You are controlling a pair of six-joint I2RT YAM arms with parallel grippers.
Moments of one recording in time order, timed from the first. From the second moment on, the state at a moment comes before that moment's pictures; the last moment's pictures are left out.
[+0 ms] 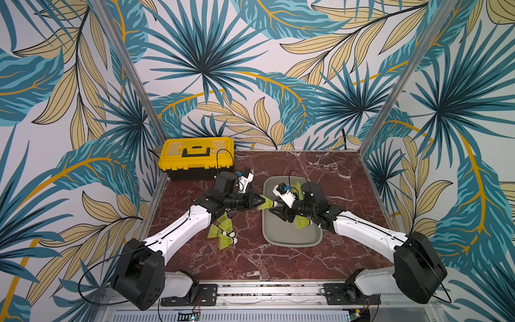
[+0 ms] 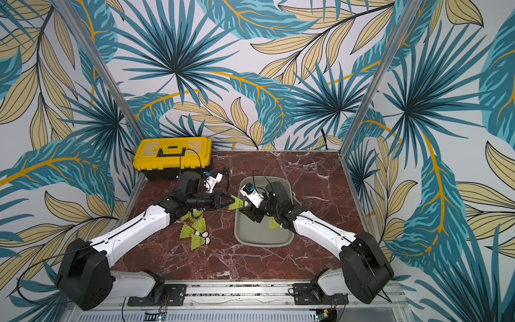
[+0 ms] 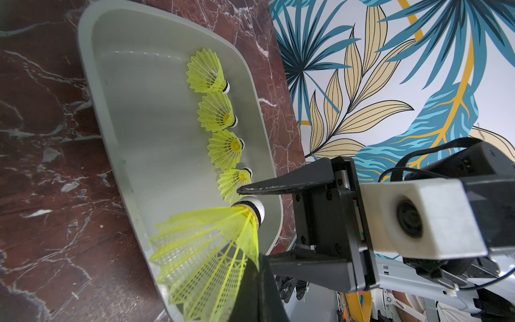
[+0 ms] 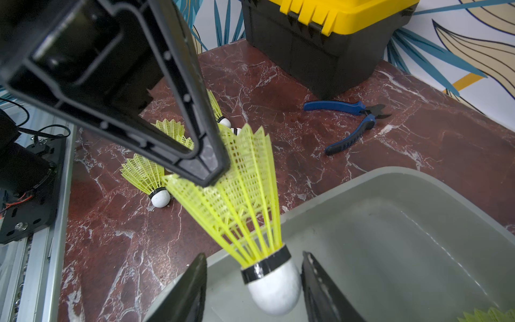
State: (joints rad) left arm -0.47 1.35 0.93 -0.17 0.68 -0.73; right arm 0.58 1.40 0.82 0.01 -0.44 -0.21
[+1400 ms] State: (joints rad) left arm -0.48 1.35 1.00 -0.39 0.67 -0.46; right arm 0.58 1.41 0.88 -0.13 -0.39 -0.21
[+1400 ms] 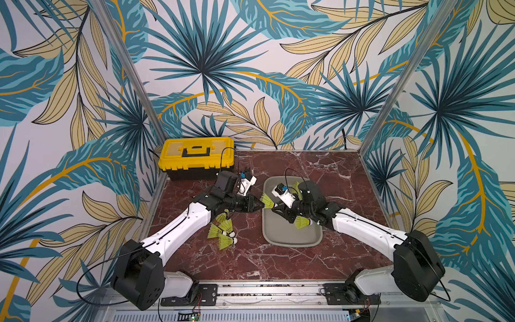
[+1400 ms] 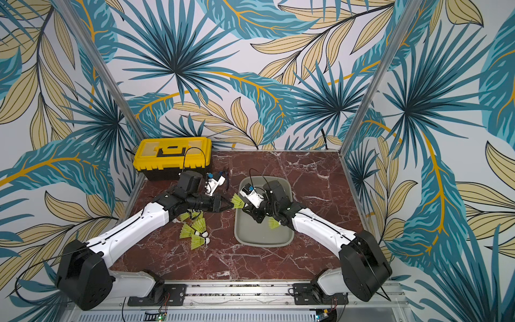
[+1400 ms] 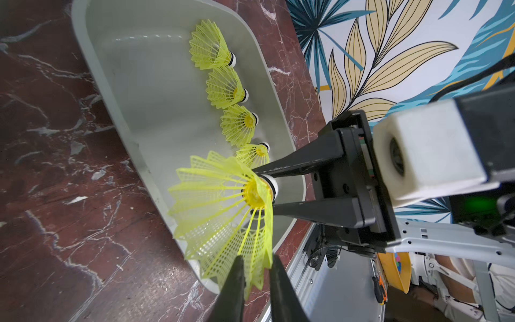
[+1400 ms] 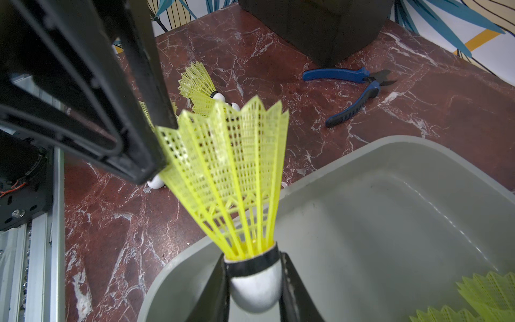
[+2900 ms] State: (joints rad) left arm -0.73 1.46 0.91 0.07 0.55 -0.86; right arm 0.59 0.72 0.55 -0.06 0.21 -0.05
